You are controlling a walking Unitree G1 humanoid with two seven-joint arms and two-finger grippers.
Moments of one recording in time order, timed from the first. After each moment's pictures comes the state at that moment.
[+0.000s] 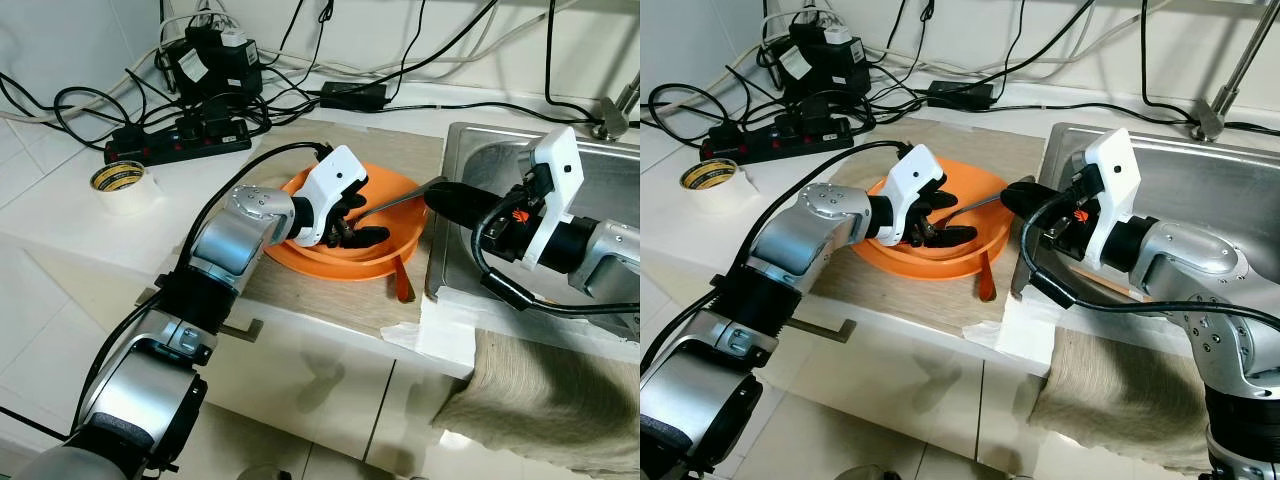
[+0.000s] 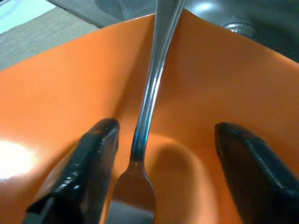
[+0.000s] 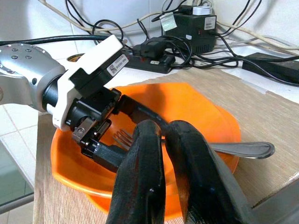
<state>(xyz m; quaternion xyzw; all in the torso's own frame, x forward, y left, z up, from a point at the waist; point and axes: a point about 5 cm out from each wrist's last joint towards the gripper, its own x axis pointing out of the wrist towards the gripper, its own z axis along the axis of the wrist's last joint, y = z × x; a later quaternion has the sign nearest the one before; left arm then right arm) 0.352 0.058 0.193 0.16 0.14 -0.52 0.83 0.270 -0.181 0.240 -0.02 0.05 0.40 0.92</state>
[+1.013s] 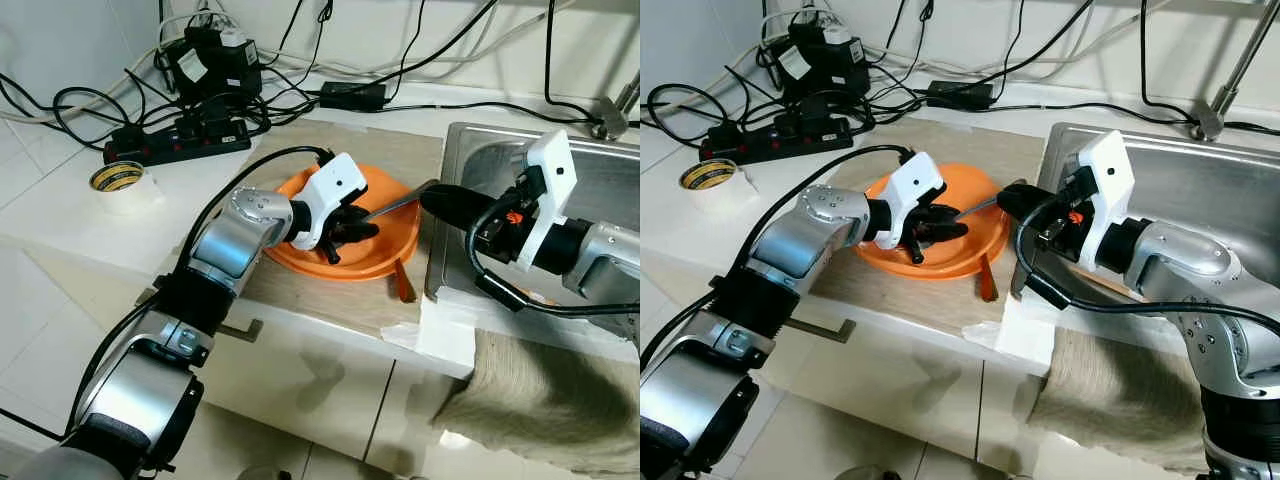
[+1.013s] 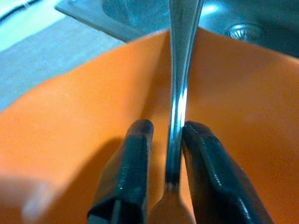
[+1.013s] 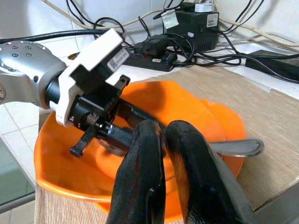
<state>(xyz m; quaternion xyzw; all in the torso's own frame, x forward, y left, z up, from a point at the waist) 0.356 0.062 0.194 0.17 0.11 -0.51 0.83 0.271 -0.177 0.237 -0.02 0.05 0.40 0.92</state>
